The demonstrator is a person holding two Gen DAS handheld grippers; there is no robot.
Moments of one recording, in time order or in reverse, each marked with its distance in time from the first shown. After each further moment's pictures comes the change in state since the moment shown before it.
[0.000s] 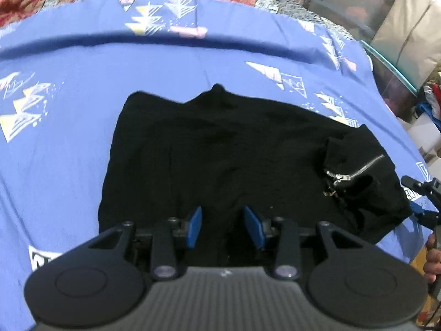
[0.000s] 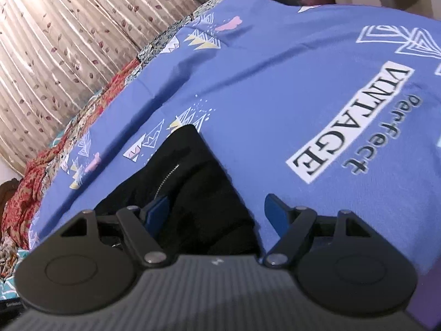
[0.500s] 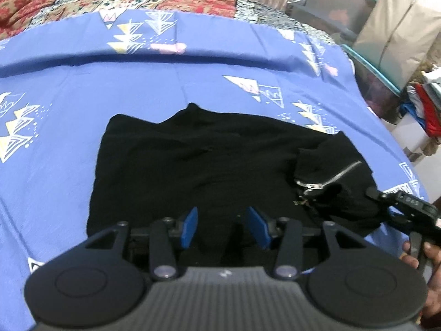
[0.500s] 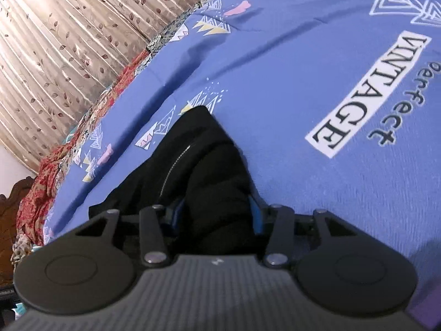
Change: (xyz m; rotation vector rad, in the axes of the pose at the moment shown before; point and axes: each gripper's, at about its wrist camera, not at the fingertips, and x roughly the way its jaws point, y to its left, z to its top) left arm -0.023 -0.024 0.009 0.053 -0.040 -0.048; right arm 0.004 -0.009 -0.012 0.021 0.053 0.071
